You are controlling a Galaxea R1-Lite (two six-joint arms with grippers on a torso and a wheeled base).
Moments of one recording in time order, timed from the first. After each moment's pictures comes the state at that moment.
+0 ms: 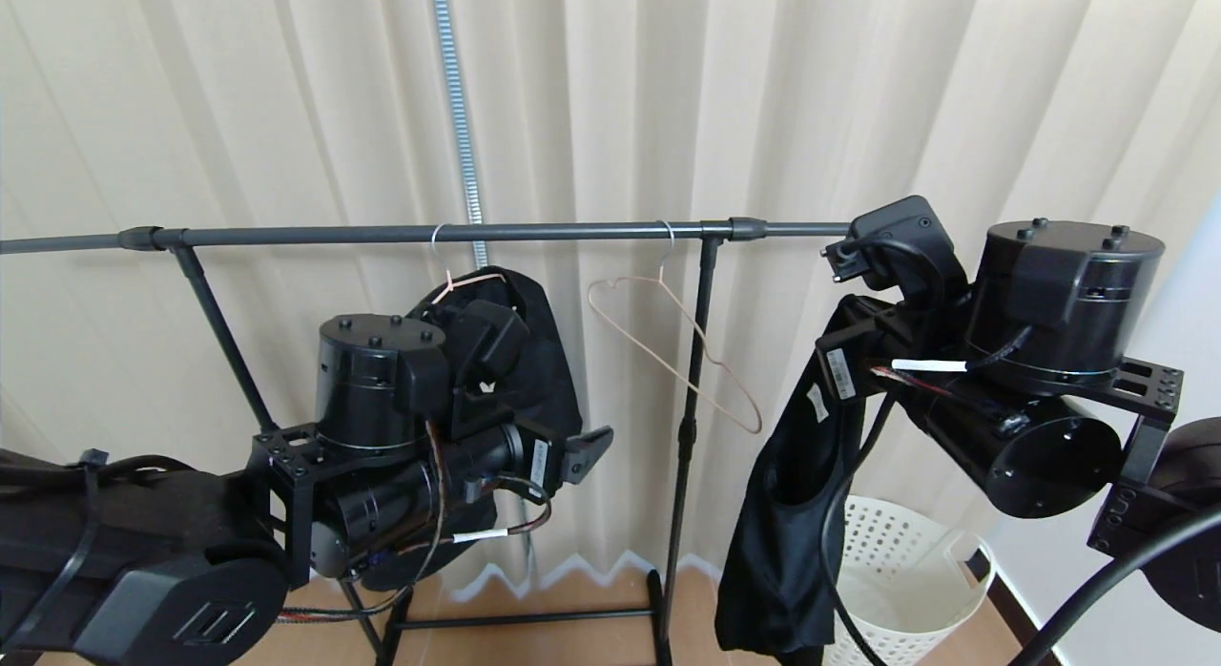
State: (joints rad) left arm -0.64 1.75 -0.73 -0.65 0.06 -0.04; right arm 0.66 1.67 -0.84 -0.66 -0.73 -0.28
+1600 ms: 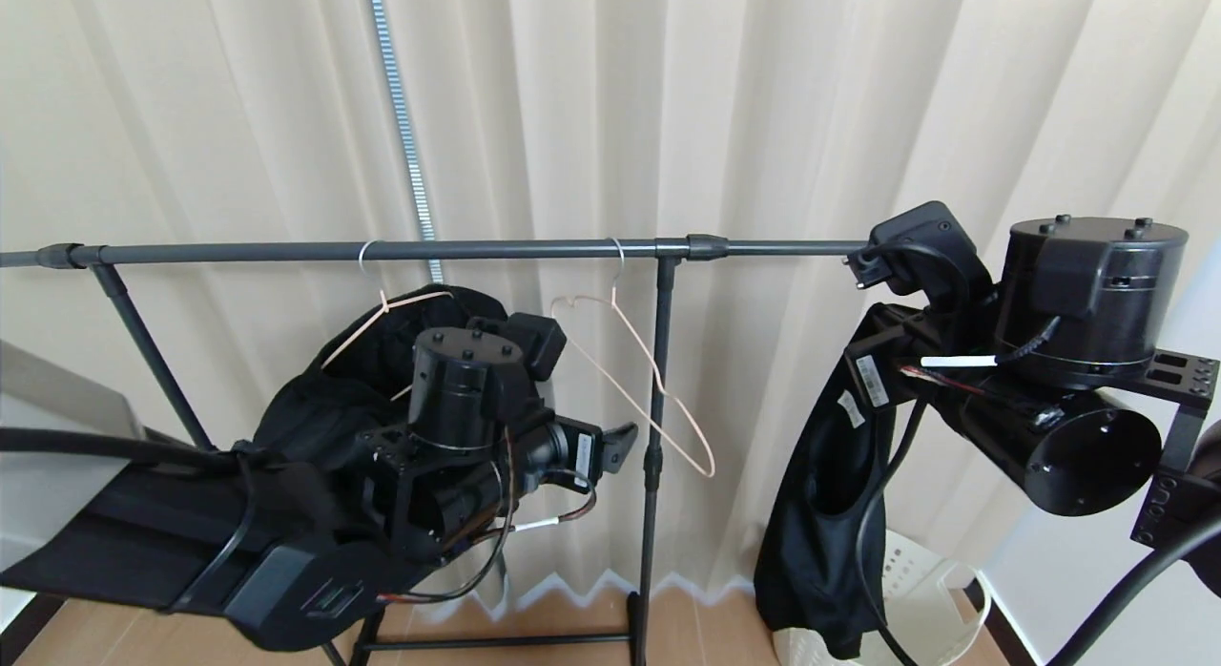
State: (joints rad) left arm -0.69 1.90 -0.85 -0.66 0.18 -0.13; right arm 0.61 1.62 -0.84 -0.55 -0.73 -0.30
